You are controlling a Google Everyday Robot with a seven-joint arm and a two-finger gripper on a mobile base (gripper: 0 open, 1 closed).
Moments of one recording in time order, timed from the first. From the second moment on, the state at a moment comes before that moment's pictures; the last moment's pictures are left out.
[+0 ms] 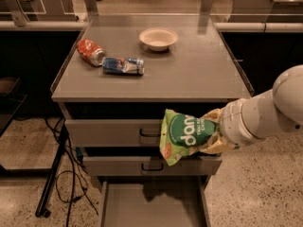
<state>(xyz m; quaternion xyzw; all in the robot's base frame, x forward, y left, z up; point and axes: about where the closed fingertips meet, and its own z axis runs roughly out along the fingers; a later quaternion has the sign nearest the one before) 0.460 -0.152 0.796 -0.66 0.69 0.01 0.29</state>
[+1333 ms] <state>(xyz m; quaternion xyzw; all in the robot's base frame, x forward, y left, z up) 0.477 -0.130 0.678 -0.64 0.70 0.11 0.29</state>
